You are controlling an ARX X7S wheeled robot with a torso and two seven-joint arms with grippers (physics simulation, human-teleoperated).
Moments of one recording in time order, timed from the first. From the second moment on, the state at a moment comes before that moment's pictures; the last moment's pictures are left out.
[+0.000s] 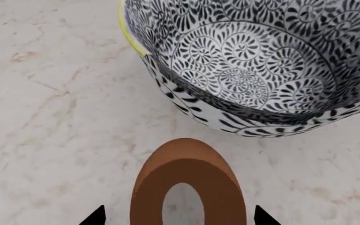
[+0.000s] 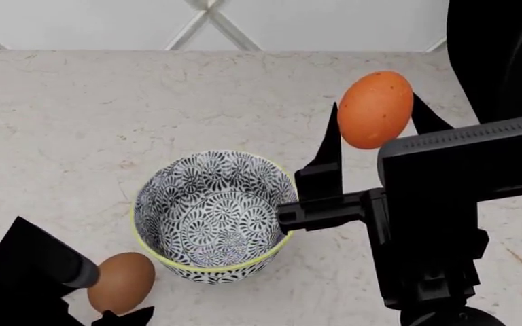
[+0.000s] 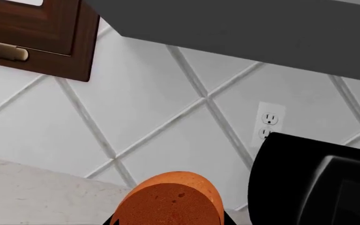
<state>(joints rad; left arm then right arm) -0.62 -0.61 0.42 0.23 -0.93 -1.03 0.00 0.61 0.51 -0.23 -0.66 0.57 0.81 0.41</state>
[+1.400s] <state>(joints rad) -0.57 -0.64 0.00 0.54 -1.28 -0.94 -0.20 0.57 0.58 -0.16 -0.73 0.85 1.09 0.38</state>
